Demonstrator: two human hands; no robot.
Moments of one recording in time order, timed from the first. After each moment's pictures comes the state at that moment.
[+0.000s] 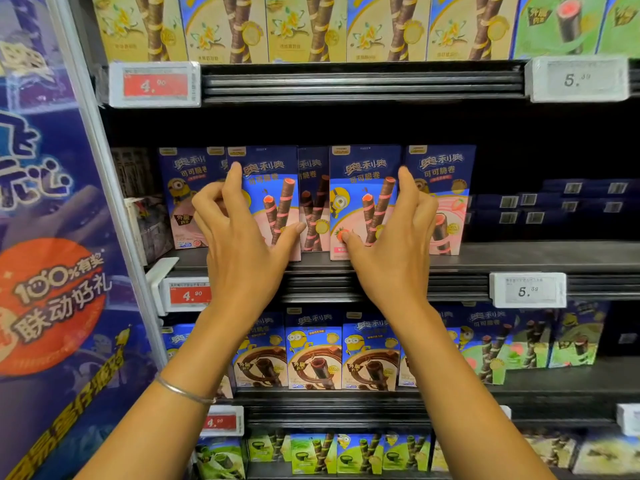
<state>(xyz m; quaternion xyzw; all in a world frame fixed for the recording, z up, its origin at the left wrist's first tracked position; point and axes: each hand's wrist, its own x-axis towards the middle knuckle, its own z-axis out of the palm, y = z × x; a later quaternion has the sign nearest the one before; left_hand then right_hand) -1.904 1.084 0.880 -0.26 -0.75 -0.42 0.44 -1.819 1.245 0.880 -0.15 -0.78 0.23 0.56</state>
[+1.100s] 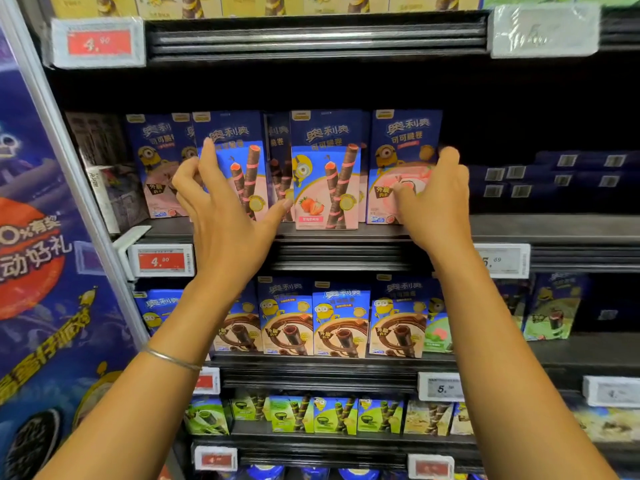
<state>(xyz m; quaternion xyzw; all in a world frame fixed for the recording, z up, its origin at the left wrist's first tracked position) -1.885 1.107 0.871 -0.25 -0.75 -0.45 0.42 -1.784 1.336 0.902 -0.21 -0.79 0.30 0.49</state>
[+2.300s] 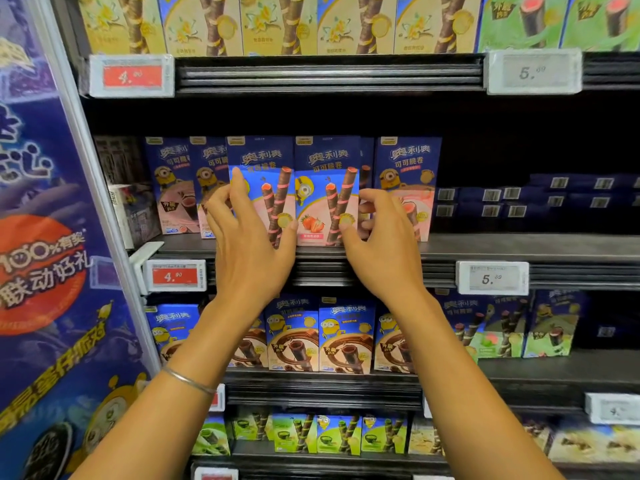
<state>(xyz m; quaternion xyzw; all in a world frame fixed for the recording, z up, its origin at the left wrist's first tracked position) -1.879 1.112 0.864 -0.26 -0.77 -0.43 0.40 -1.788 1.270 0.881 -0.06 -0.82 0.30 0.47</state>
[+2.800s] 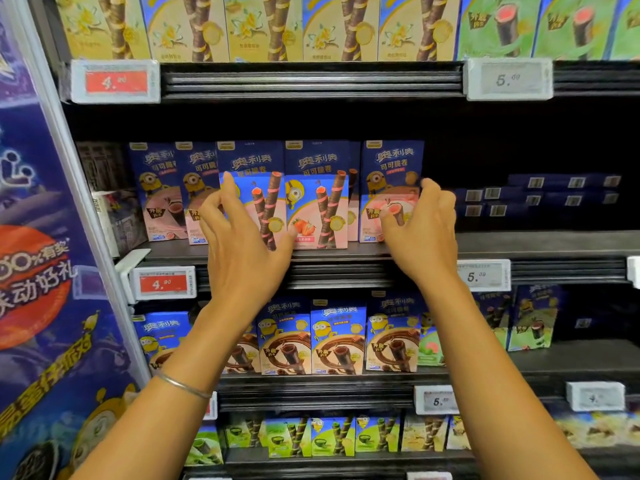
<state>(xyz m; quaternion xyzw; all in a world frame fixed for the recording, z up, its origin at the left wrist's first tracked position) -1.875 1.116 0.868 -0.24 -0.79 -0.42 0.38 -1.776 1.323 0.893 -0.23 -0.81 0.22 0.49</state>
